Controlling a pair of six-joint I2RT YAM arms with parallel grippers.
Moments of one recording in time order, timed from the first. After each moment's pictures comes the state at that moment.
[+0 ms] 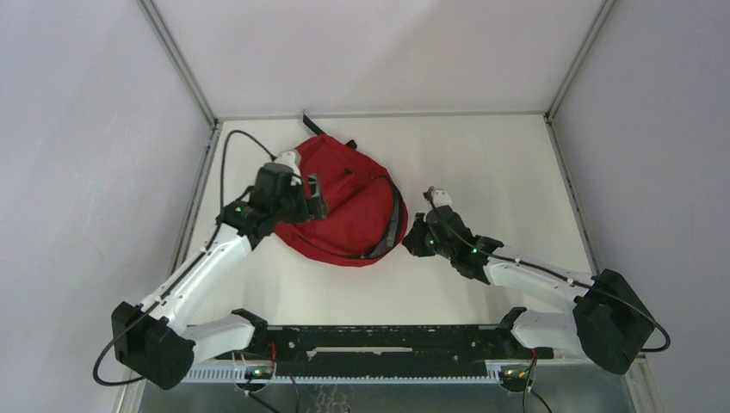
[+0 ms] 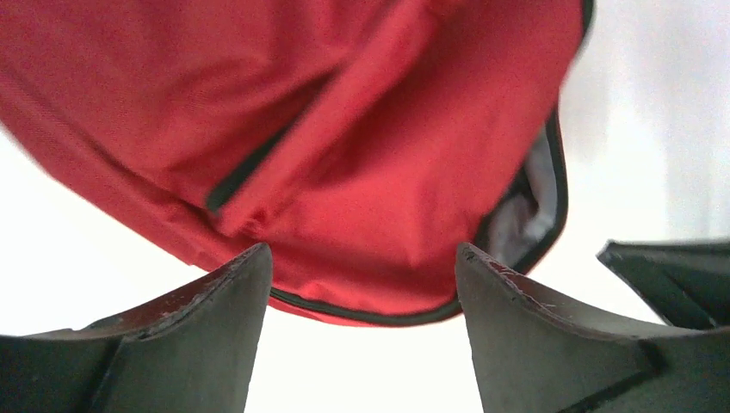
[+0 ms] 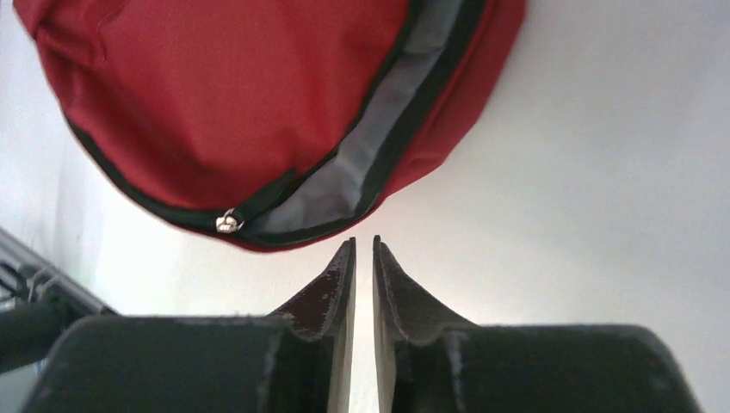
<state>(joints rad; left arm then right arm) -0.41 1.13 0.97 -0.56 -0.08 -0.48 0.74 1.19 0.59 -0.06 0.09 0.65</state>
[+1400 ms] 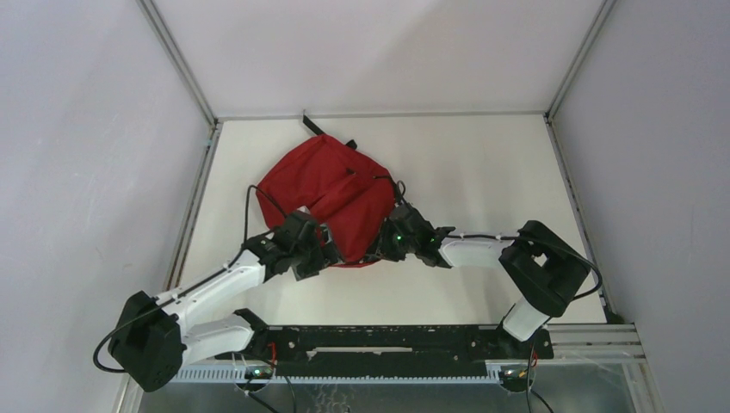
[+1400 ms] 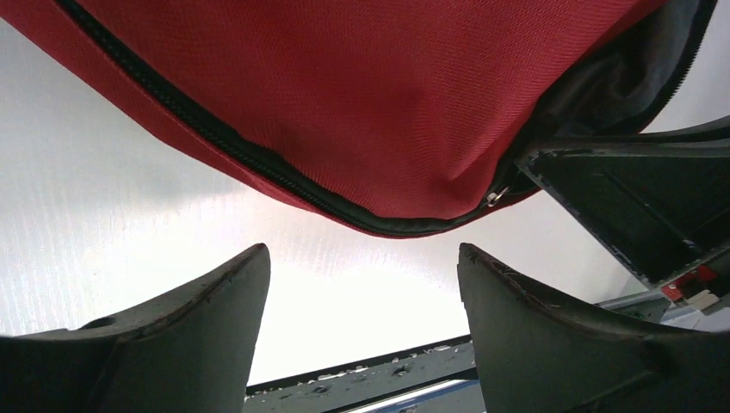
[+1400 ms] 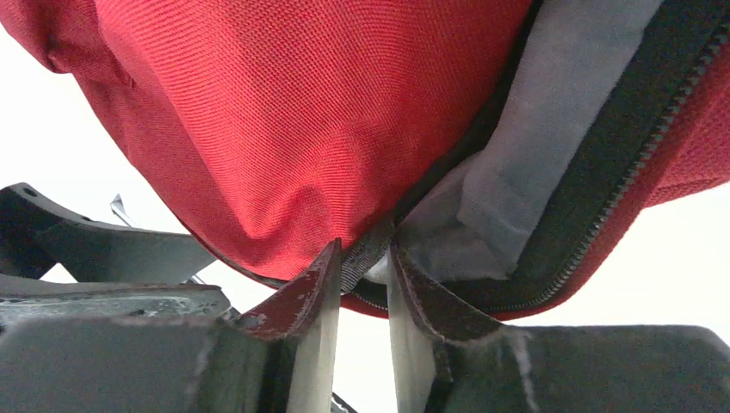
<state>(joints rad) -0.63 1.09 0.62 -0.52 0.00 -0.95 0.83 1.62 0.75 0.10 -0.12 1.03</state>
